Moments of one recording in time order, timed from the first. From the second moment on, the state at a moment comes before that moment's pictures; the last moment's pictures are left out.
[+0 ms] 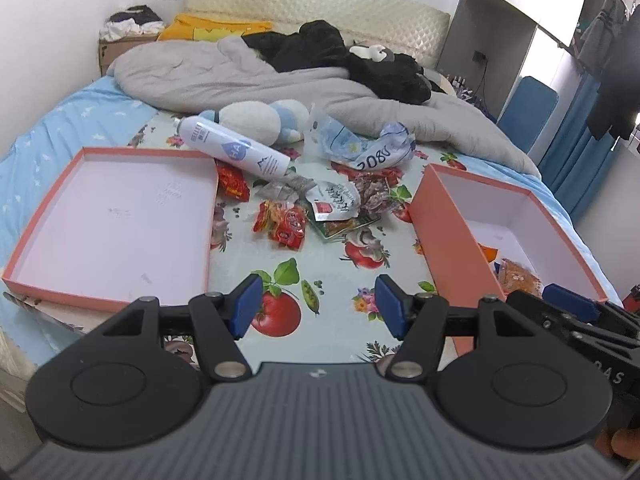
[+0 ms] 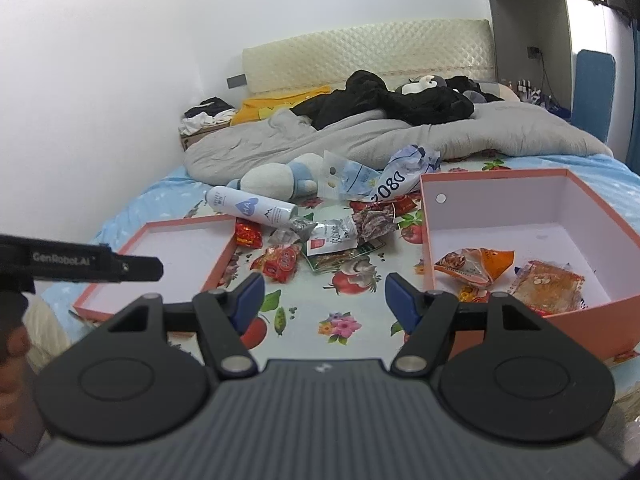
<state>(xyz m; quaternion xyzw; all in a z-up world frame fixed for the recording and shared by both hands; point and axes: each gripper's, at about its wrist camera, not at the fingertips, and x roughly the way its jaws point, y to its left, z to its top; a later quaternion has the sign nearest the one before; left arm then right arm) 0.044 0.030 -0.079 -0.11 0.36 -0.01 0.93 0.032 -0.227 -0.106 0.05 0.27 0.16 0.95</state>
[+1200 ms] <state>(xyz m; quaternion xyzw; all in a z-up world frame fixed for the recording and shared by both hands) 0.311 0.075 -0.234 -0.10 0.44 -0.03 0.89 0.309 -0.142 -0.219 0.09 0.36 0.10 0.92</state>
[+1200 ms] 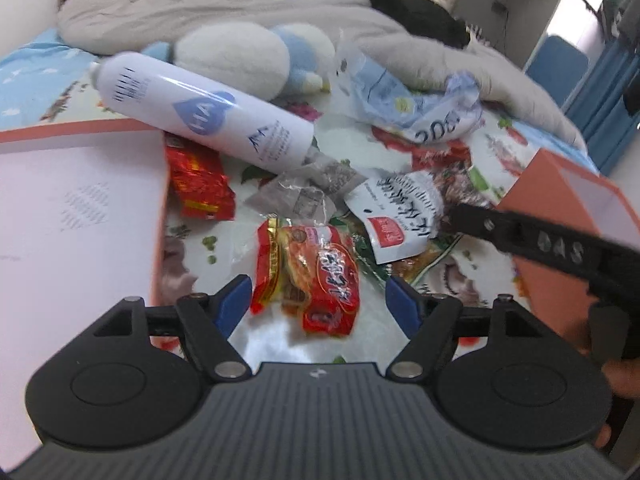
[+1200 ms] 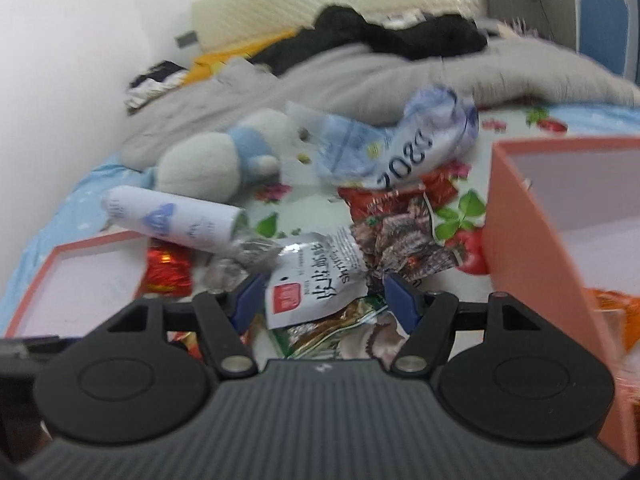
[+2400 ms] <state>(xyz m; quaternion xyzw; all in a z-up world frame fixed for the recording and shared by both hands) 0.265 0.055 -0.258 -0.10 0.44 -0.01 0.89 0.281 -0.153 -0.229 0.11 0.39 0.12 0.91</state>
